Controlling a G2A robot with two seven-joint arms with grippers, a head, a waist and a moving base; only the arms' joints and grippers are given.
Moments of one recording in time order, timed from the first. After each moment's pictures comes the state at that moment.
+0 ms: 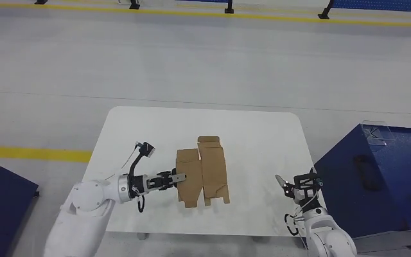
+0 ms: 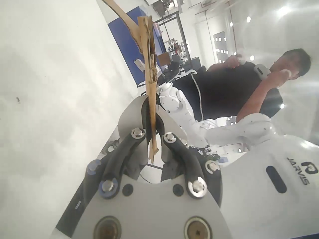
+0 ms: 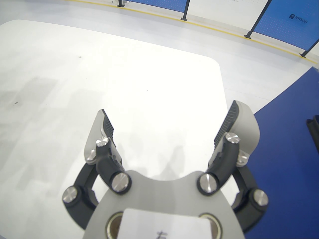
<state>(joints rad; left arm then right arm) 1.21 -1.21 -1.40 -1.59 -0.18 -0.36 -1.20 -1.73 -1.15 1.60 -1.80 -1.33 0.00 0.00</state>
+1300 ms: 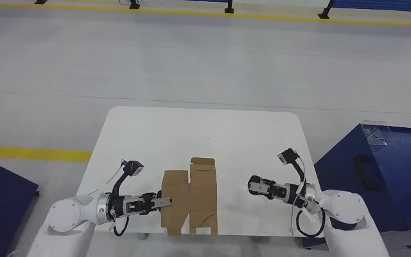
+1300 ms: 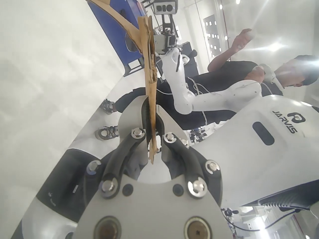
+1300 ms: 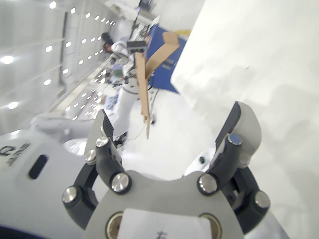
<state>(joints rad) 1.32 -1.15 -1.49 -1.62 -0.41 -0.40 -1.42 -1.36 -1.12 1.56 -1.71 0.25 -0.24 1.27</state>
